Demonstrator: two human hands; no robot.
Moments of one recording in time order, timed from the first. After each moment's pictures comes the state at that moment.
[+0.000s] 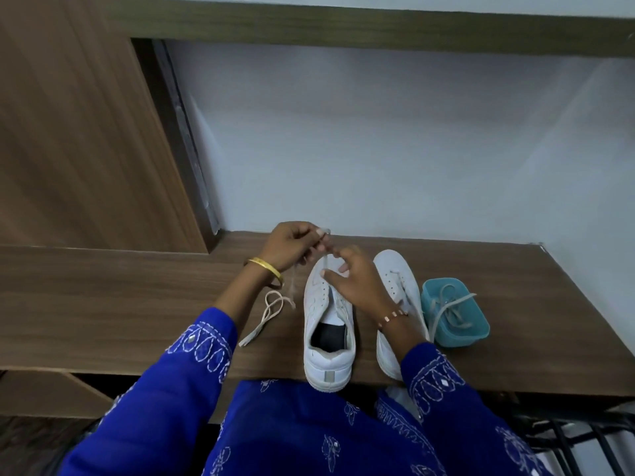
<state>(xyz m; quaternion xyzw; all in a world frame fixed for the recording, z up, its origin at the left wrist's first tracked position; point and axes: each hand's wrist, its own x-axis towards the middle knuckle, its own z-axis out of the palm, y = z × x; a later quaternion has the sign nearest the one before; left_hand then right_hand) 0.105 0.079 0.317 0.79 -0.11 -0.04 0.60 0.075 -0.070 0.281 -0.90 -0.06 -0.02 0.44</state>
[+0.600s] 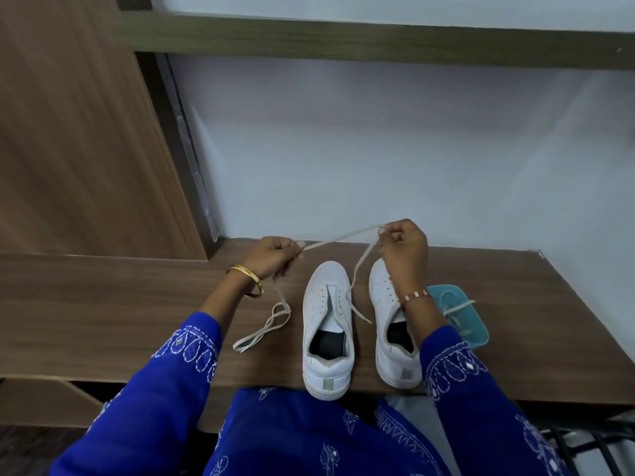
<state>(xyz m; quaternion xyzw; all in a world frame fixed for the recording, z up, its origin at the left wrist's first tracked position) 0.109 0.103 0.311 0.82 -0.05 -0.08 0.57 0.100 -0.109 0.316 -0.77 0.11 -0.25 0.57</state>
